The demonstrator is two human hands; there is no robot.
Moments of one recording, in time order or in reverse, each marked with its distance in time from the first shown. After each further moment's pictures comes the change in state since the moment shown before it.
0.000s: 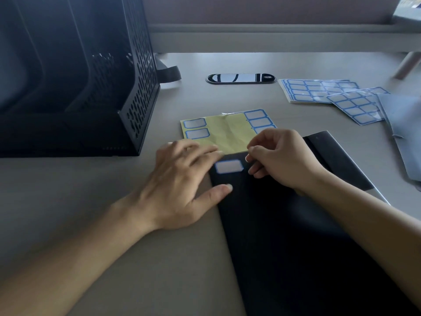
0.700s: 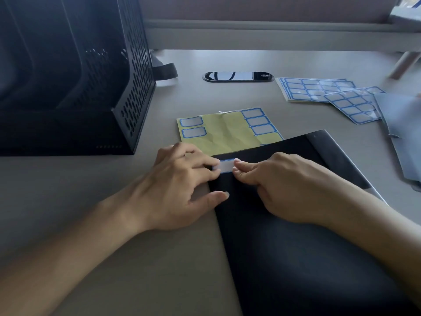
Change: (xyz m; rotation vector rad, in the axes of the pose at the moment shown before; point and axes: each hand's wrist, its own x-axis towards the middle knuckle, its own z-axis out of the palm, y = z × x) left_hand 0.000 -0.005 -0.001 -0.031 -0.063 0.061; right_hand -0.036 -0.012 -0.016 -1.081 -0.427 -0.430
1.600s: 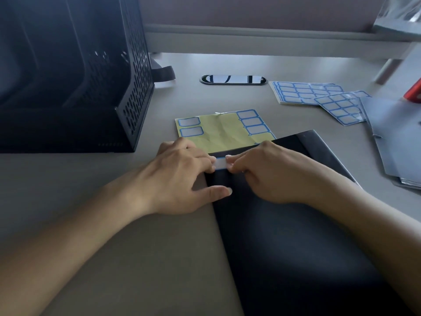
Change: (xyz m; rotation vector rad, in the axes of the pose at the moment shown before) left_hand 0.009 0.008 -0.015 0.024 -0.151 -0.071; right_hand 0.019 0.007 0.010 0.113 0.055 0.013
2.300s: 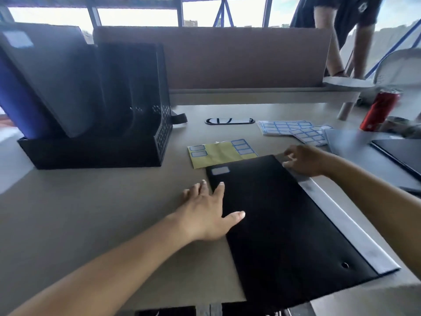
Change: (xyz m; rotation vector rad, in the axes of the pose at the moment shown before) left_hand -0.057 0.100 0.010 0.061 -0.237 -0.399; right_hand -0.070 0.062 -0.044 0.090 0.098 0.522
